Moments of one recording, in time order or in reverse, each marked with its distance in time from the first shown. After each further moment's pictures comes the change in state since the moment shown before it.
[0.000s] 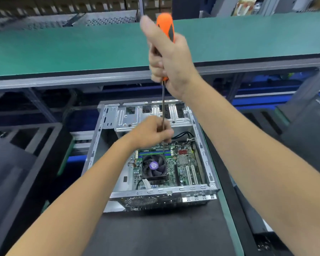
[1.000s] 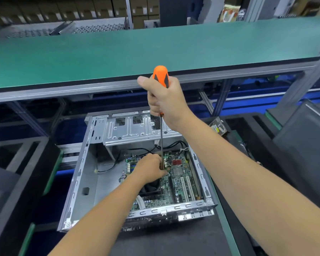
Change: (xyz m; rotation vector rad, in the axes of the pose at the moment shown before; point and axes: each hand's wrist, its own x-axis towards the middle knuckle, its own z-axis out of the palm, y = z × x) left_hand 0.024 -0.074 0.080 0.493 -0.081 -0.299; right_hand -0.009 0.054 -0.029 0.034 0.038 0.069
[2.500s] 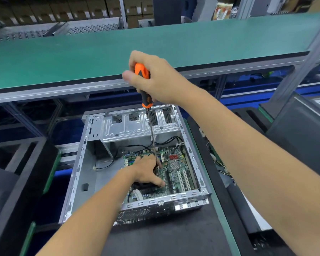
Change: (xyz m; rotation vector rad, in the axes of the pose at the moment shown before) left_hand -0.010 -0.015 0.001 0.091 -0.281 0.155; right_hand -0.001 -0.054 0.001 -0.910 -0.179 -0.221
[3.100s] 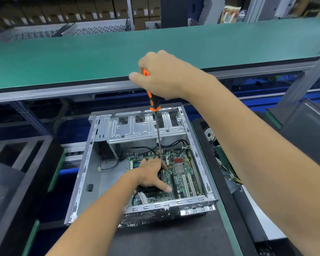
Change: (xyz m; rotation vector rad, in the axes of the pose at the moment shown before) left_hand -0.007 -0.001 -0.002 -0.084 -0.041 0.014; right_hand 0.024 -0.018 -0.008 -0.534 -0.142 0.090
